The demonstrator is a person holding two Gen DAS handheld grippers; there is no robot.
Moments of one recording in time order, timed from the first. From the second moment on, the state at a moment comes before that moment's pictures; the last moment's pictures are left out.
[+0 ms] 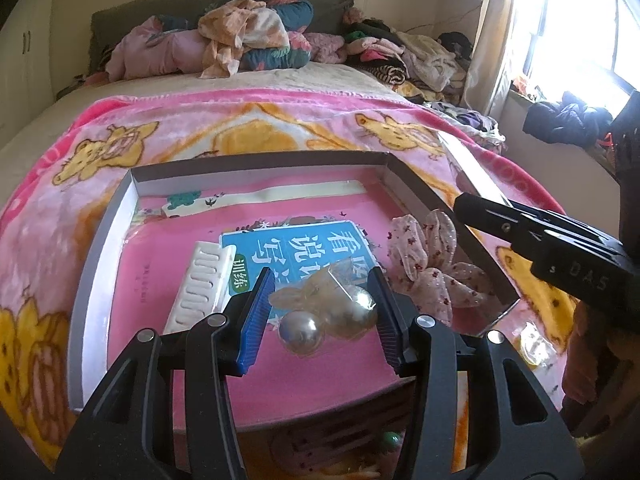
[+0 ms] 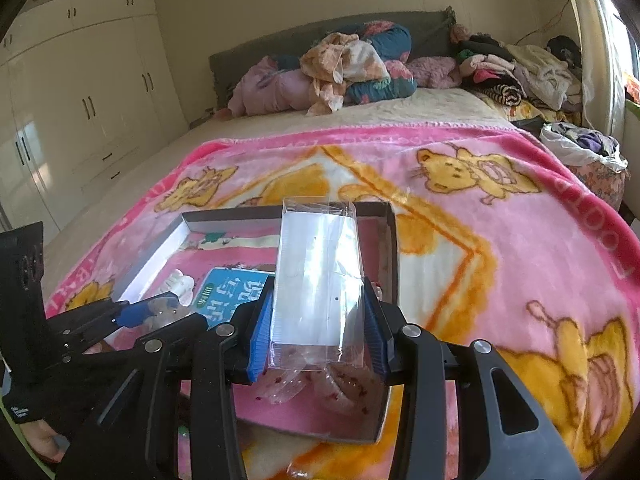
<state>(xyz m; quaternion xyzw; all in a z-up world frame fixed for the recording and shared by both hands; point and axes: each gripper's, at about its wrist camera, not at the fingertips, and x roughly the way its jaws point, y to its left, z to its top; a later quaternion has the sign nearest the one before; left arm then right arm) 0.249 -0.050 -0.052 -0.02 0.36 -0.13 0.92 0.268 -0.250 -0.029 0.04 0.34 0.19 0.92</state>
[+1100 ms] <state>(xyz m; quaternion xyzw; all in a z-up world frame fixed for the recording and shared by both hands) 0.245 -0.048 -0.068 -0.02 0.38 -0.12 0.92 0.276 -0.250 -0.054 0.04 0.36 0.19 0.91</state>
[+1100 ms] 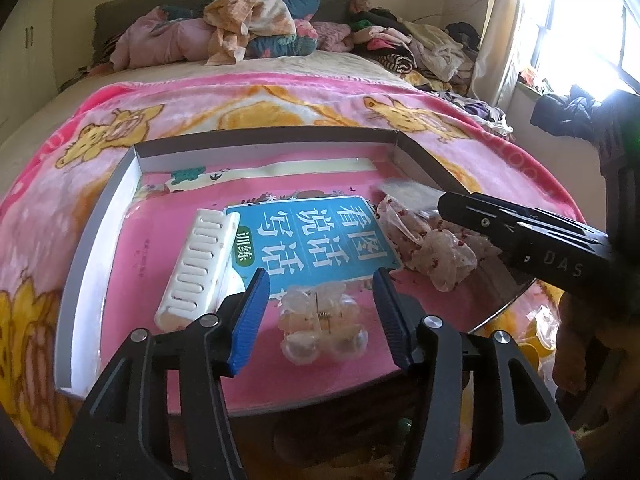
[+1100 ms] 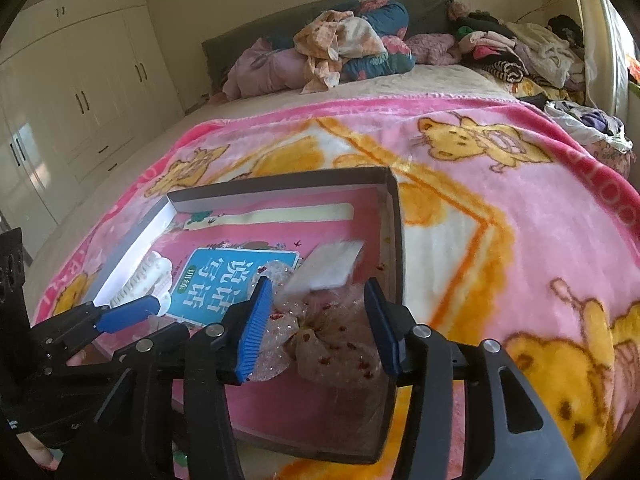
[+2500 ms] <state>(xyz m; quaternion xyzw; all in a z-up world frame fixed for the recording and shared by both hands) 0.175 -0.025 -0.021 -0.06 0.31 -0.10 0.95 0.167 -0.265 -0.020 0.01 0.27 0.14 0.95</state>
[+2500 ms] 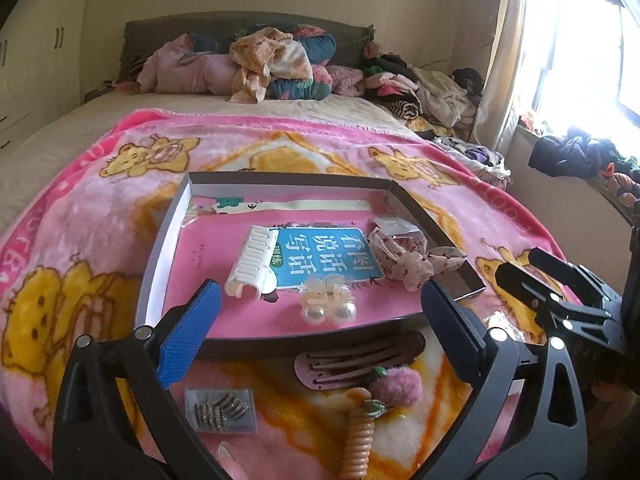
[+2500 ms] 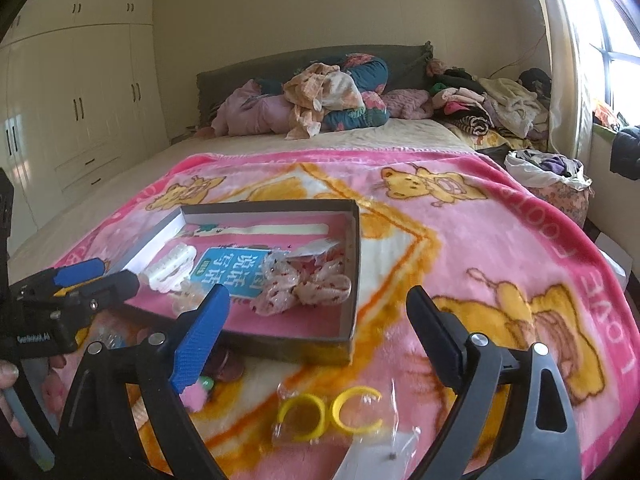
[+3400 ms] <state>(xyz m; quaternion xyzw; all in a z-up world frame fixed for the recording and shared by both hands) 0.125 -0.019 -0.025 -0.04 0.30 -0.11 0.95 0.103 -0.255 -0.035 -0.02 0.29 0.15 0.95</state>
